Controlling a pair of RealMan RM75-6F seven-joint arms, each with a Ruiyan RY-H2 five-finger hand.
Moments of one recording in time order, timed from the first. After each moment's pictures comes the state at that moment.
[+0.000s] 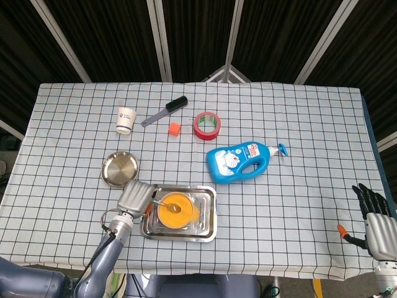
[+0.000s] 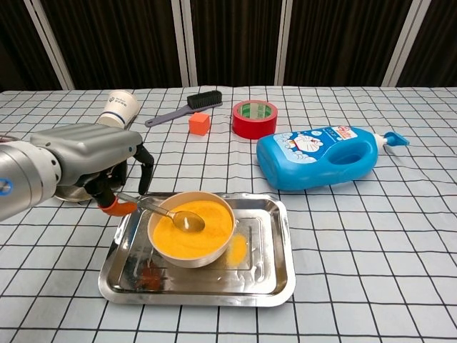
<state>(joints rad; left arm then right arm) -0.74 -1.61 -0.14 -1.95 0.73 1.32 1.05 0.02 -1.07 0.06 -1.71 -1.43 1.45 0.09</state>
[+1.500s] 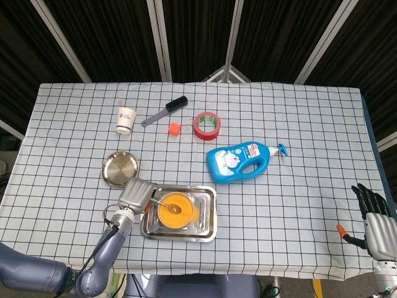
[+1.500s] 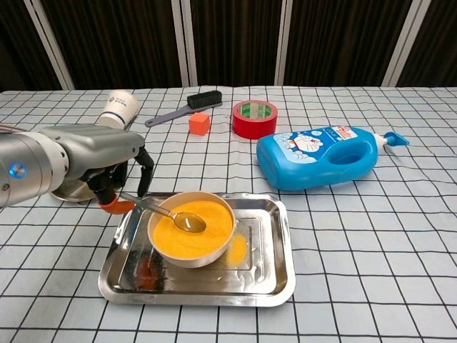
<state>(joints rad) -0.87 -1.57 -0.14 -1.96 0.52 1.30 1.05 0.02 -1.07 0.06 -1.71 -1.43 1.44 0.09</state>
